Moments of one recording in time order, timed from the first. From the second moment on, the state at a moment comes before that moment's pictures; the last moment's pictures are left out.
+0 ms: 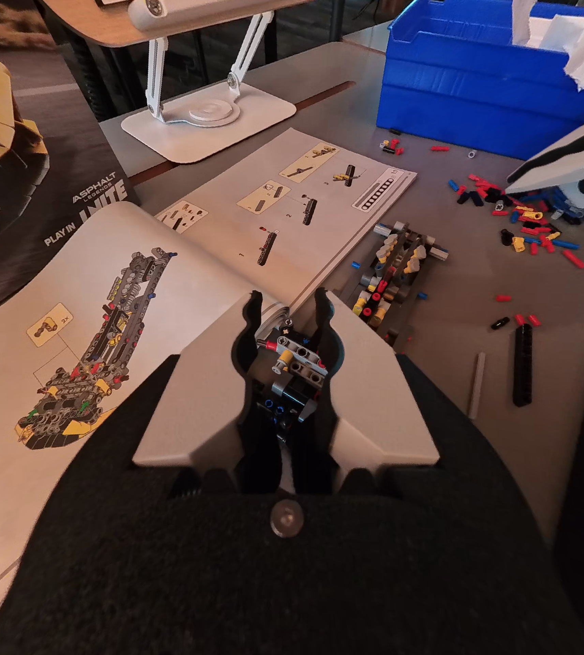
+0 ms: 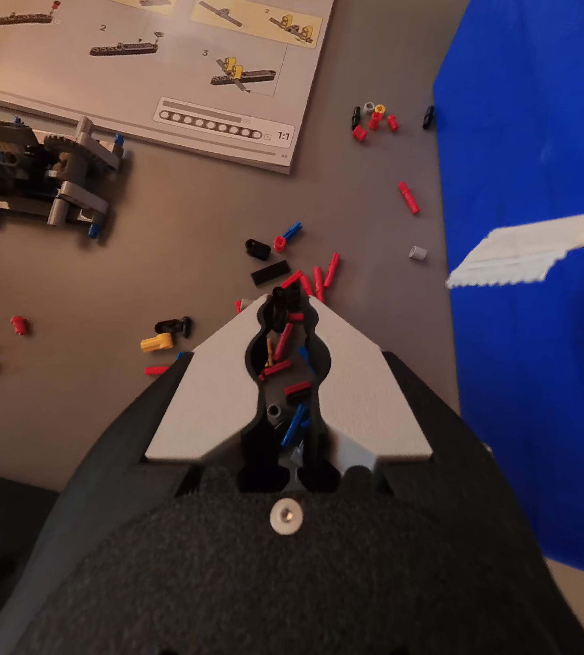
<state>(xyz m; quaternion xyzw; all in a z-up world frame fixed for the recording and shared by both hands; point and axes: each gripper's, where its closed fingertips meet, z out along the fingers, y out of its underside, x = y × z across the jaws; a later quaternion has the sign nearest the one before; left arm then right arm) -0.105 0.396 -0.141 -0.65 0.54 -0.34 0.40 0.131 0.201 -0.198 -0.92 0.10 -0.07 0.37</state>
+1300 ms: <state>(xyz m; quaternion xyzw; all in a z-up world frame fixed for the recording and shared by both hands) -0.105 0.393 -0.139 -0.65 0.54 -0.35 0.41 -0.022 0.202 -0.204 -0.92 -0.15 0.12 0.33</state>
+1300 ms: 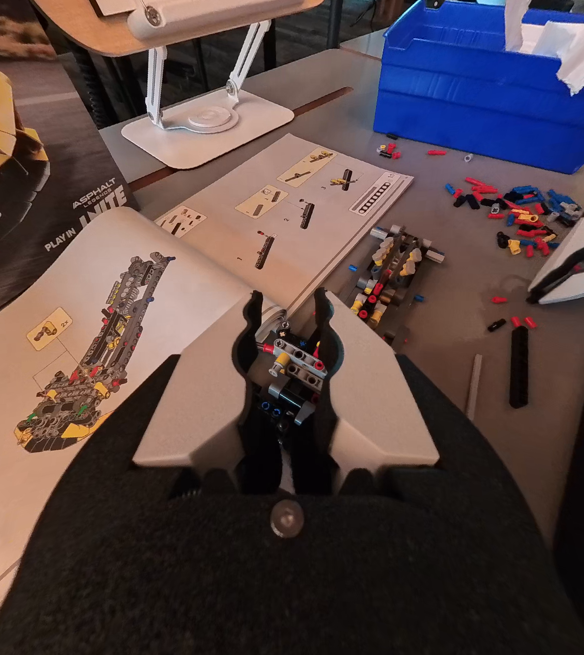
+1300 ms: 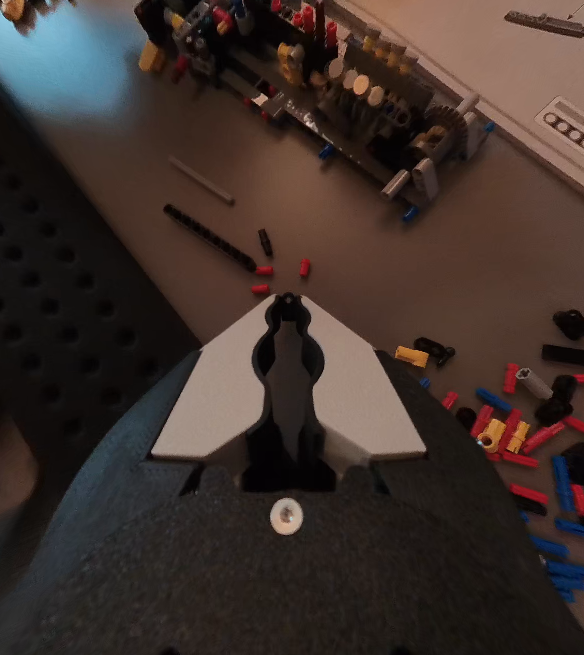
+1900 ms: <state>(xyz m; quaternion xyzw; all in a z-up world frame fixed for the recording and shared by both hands) -0.105 0.395 -0.136 -0.65 0.54 -0.34 0.42 -0.015 0.207 -0.194 -0.92 -0.11 0.12 0.36</state>
